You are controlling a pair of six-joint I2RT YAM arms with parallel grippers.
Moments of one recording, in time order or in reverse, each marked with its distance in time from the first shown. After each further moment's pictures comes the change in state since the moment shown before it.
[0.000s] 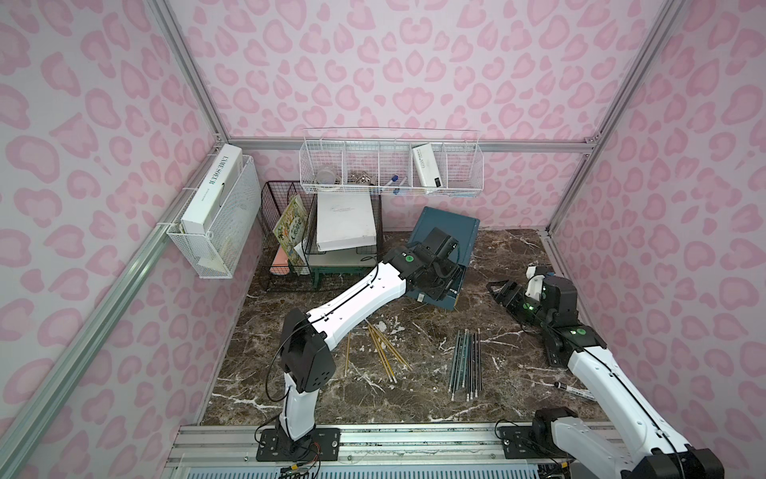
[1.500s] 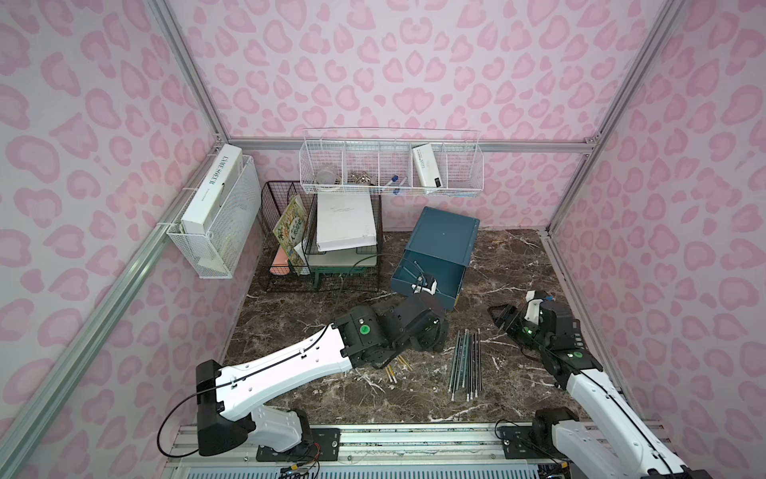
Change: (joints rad) left arm -0.328 -0.563 -0.569 -0.002 -0.447 1.021; right arm -0.010 -0.127 -0.238 0.015 0.038 -0.034
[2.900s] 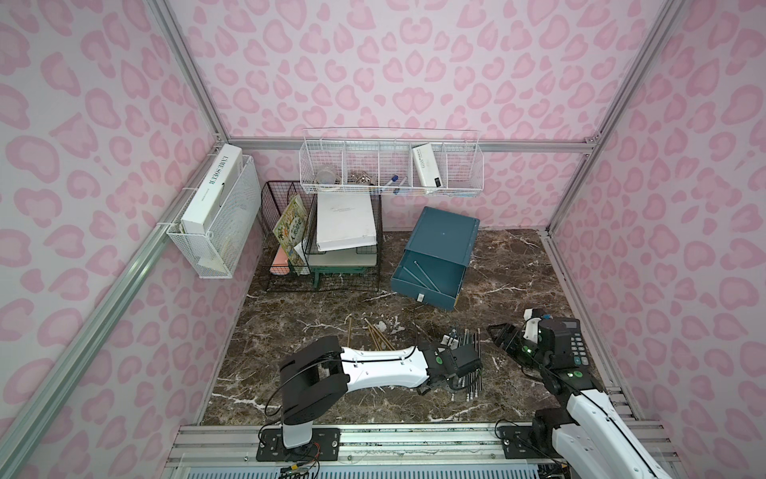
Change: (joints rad) left arm -0.108 0.475 -0.124 0.208 0.075 -0.172; right arm 0.014 -0.163 -0.141 -0.076 -0.011 -0.007
